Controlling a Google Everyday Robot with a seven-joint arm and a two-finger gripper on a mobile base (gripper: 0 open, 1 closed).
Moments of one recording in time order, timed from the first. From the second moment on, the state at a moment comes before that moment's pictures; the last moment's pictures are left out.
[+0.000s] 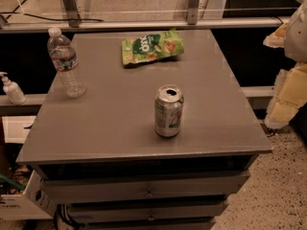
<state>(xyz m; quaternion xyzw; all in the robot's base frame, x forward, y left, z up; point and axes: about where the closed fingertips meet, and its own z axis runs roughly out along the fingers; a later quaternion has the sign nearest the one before) 0.438 -0.217 0.976 -0.60 0.78 -0.03 0.16</state>
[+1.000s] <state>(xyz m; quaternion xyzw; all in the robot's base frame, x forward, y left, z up) 0.439 -0.208 0.954 -0.60 0.78 0.04 0.20</state>
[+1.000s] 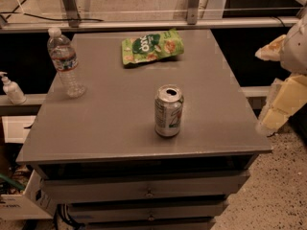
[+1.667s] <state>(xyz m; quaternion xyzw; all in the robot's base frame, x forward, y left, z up) 0.443 -0.137 0.895 -0.57 0.75 0.23 0.26</state>
